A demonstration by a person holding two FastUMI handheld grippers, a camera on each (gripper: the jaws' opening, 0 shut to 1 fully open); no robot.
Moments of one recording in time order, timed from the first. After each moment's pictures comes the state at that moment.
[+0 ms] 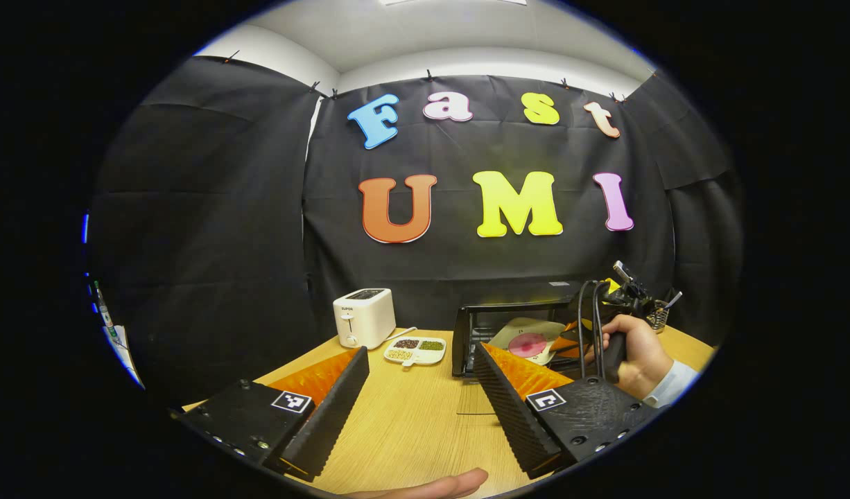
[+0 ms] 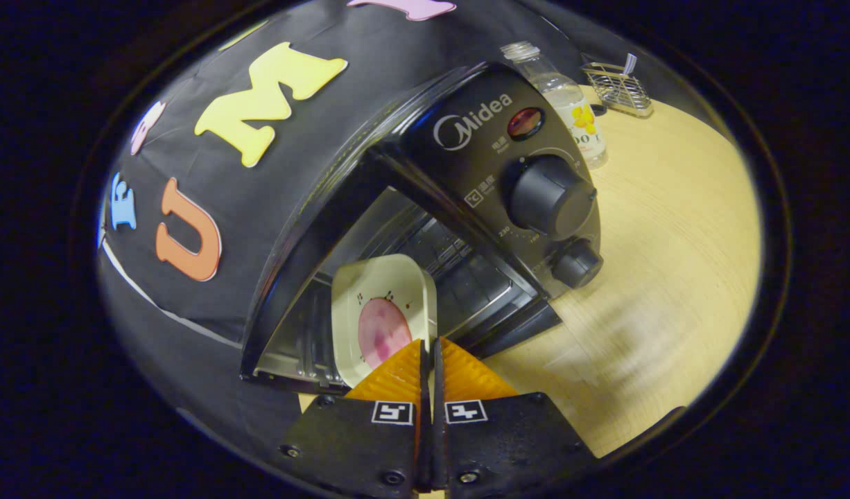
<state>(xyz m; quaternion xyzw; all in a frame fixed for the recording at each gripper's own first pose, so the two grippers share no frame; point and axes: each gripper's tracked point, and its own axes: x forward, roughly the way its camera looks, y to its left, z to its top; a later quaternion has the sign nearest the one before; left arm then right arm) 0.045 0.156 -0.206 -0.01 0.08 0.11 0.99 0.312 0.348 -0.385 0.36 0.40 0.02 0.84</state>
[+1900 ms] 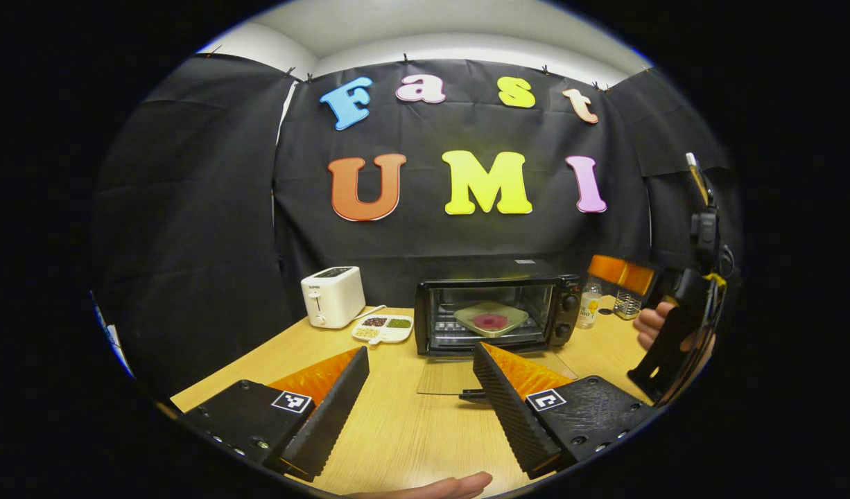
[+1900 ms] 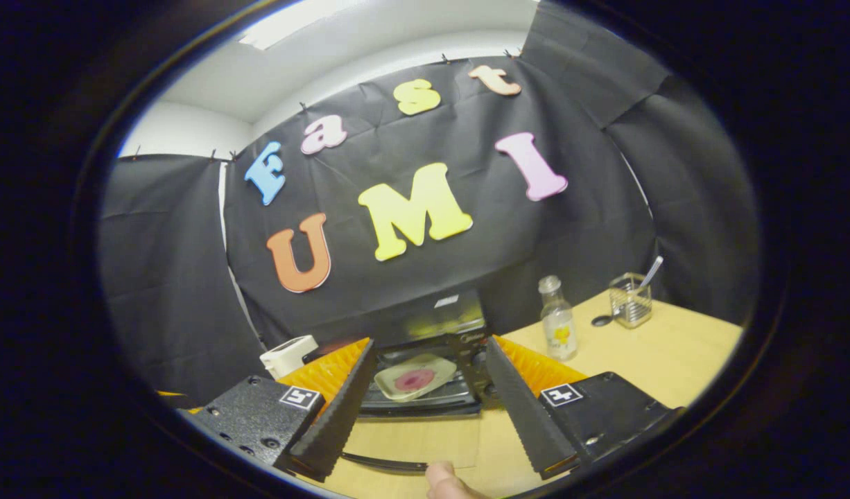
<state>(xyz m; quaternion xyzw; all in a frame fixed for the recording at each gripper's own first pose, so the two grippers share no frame) 0.041 0.095 -0.225 -0.01 0.13 0.06 0.99 0.183 0.221 -0.198 0.14 0.04 0.14 0.98</state>
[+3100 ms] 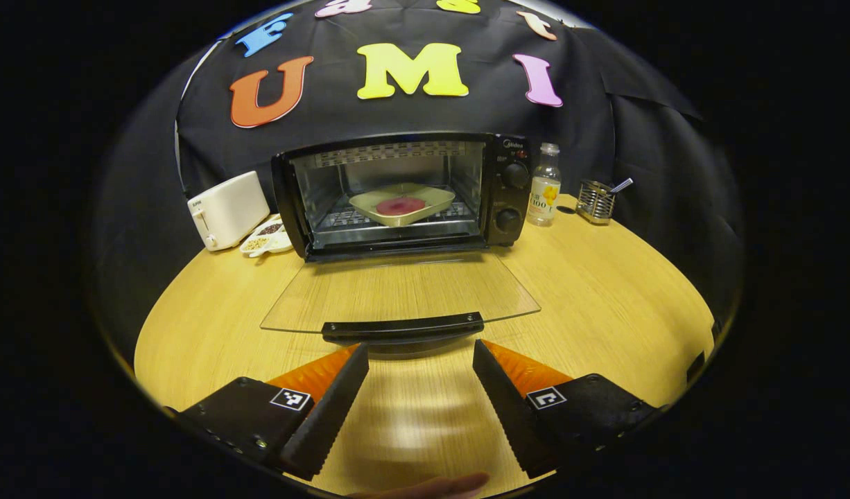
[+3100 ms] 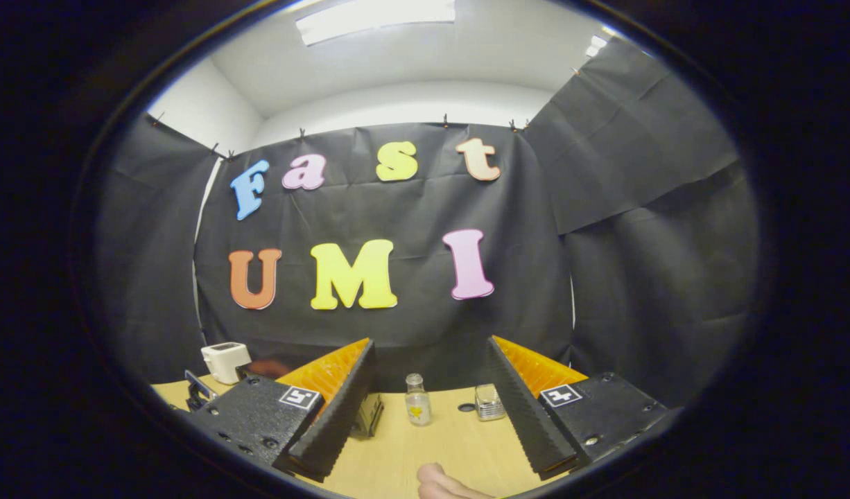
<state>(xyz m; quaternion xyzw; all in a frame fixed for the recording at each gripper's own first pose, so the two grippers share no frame) 0.089 -0.030 -0.385 0.00 0.35 -0.06 0.94 0.126 0.027 -0.060 0.01 -0.03 0.05 1.00</state>
